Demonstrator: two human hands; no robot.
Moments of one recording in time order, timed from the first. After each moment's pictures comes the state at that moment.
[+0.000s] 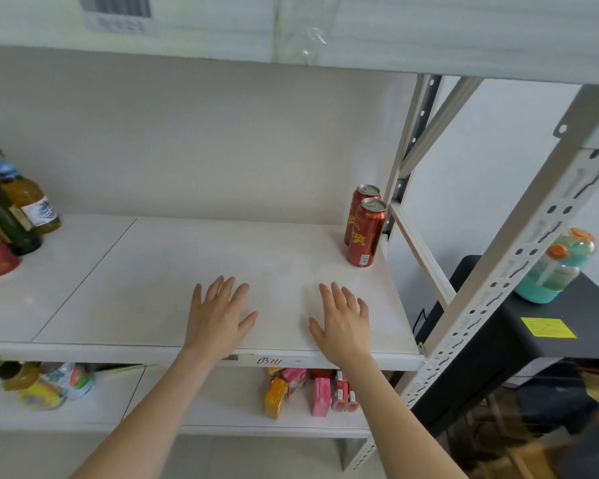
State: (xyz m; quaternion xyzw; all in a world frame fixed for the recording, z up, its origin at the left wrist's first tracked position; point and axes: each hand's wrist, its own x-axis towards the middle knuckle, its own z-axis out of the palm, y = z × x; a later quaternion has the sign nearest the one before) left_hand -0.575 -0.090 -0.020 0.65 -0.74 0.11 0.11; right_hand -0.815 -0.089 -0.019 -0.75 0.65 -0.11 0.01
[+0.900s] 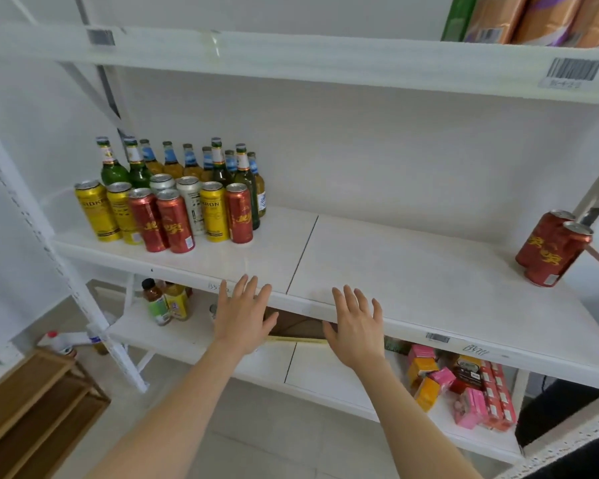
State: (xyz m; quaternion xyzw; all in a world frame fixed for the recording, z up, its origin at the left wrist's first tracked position) left_hand -0.232 0.085 0.007 0.73 -0.67 0.11 0.06; right_hand -0.449 0.041 -0.003 -0.83 0.55 -0.11 -0.02
